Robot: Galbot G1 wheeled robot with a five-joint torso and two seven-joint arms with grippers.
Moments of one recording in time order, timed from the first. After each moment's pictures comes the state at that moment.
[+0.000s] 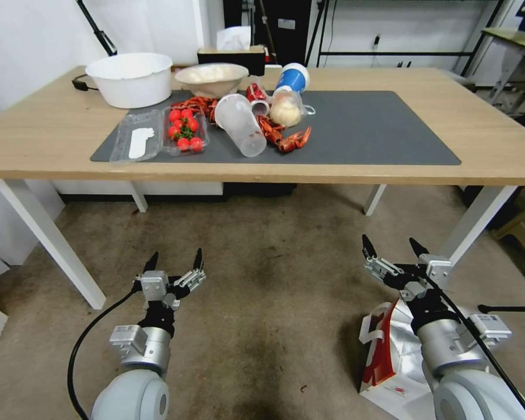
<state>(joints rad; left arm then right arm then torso) 1.65 -1.59 -0.56 -2.16 -0.15 0.03 0.06 -1.68 1.48 0.68 2.39 0.29 -0.26 -0.06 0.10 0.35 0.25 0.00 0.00</state>
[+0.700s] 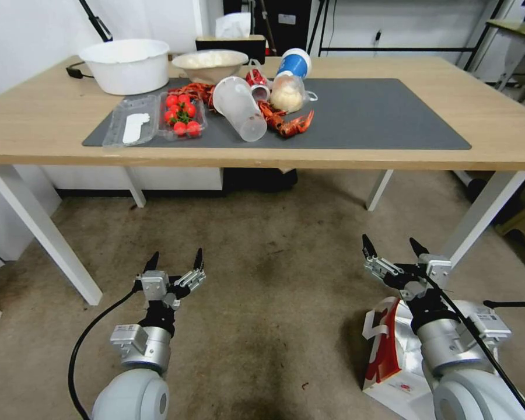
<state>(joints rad) 1.65 -1.59 -0.56 -2.16 -0.15 0.02 0.06 -1.68 1.49 0.68 2.39 0.29 -0.26 -0.06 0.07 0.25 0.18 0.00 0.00</state>
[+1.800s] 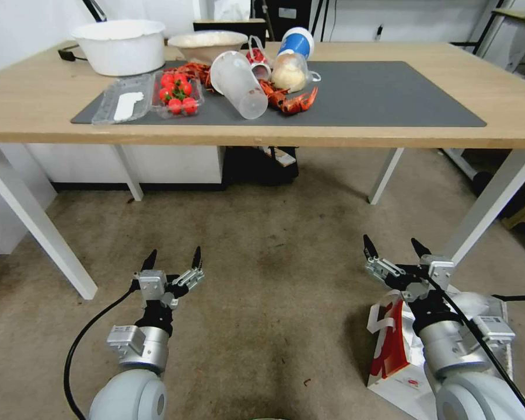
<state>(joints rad) 1.65 -1.58 -0.56 -2.16 -0.16 0.01 0.06 -1.69 1.49 0.69 2.40 0.29 -0.25 -0.06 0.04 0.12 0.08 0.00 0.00</state>
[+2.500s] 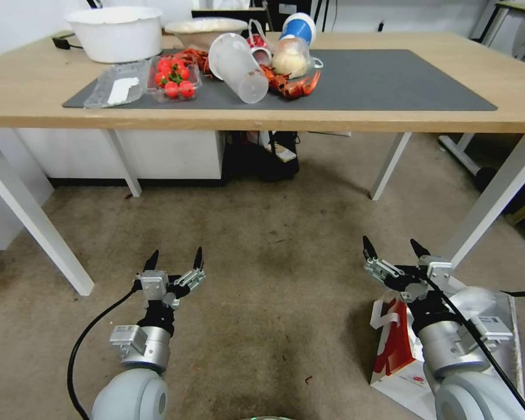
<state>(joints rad) 1.64 -1.57 -0.56 -2.15 -0.16 0.00 0.07 -1.69 1.48 0.68 2.39 0.28 -0.25 -0.06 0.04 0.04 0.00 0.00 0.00</state>
